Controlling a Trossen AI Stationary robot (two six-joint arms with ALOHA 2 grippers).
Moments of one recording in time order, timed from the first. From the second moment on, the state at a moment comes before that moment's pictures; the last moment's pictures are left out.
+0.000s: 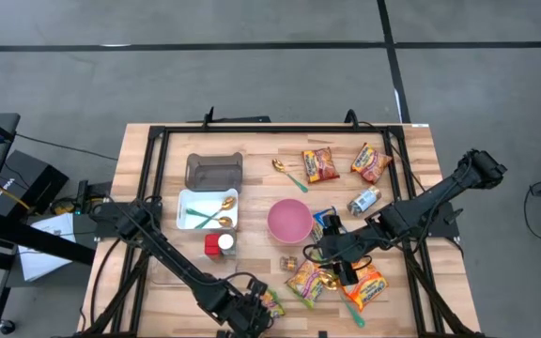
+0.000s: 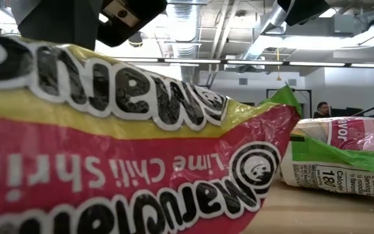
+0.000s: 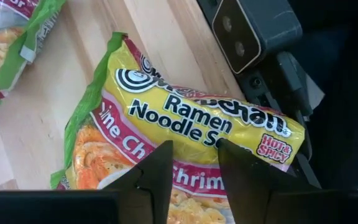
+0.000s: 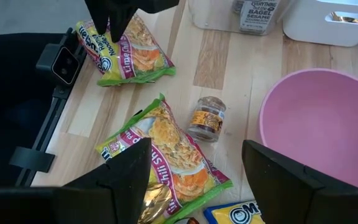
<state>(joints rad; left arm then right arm) -0.69 2.12 1.57 -0.54 -0.17 -0.23 0.52 1.37 1.06 -0.54 0.19 0.25</state>
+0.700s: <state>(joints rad) -0.67 2.11 1.52 -0.44 -0.14 -0.24 0.52 1.37 1.06 -0.54 0.19 0.25</state>
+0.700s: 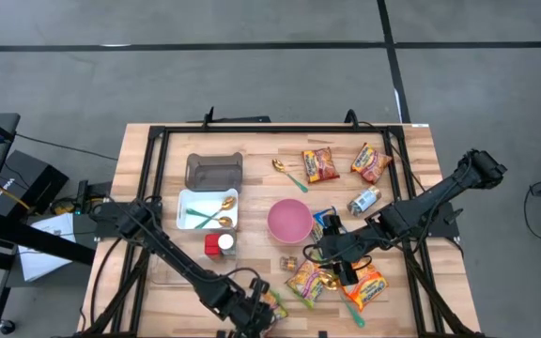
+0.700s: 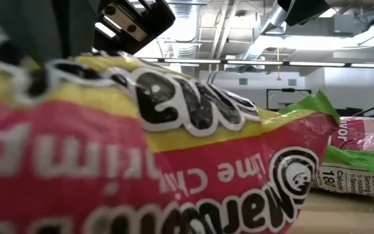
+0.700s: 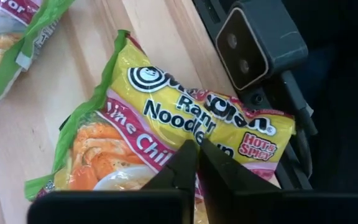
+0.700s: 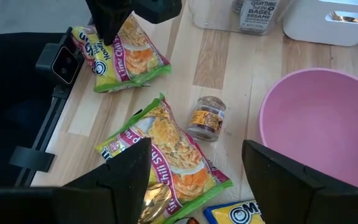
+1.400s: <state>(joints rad) -0.67 1.91 1.52 -0.45 -0.42 -0.20 0.52 1.37 1.06 -0.55 0.19 0.25</state>
